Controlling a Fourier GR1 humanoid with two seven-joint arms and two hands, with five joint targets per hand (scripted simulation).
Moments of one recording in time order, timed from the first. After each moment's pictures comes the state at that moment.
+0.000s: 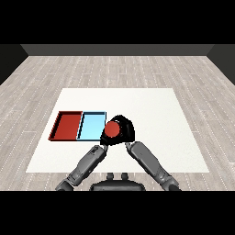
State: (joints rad) left arm -0.37 0.00 -0.56 -1.22 0.37 0.49 -0.34; right arm -0.45 -0.01 0.55 -1.50 -0.26 -0.53 -0.35
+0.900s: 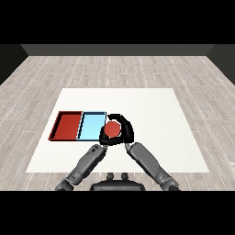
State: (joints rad) left arm -0.38 0.00 -0.54 -1.20 0.40 0.57 -0.47; right arm -0.44 0.00 0.56 -1.50 -0.23 -0.54 -0.27
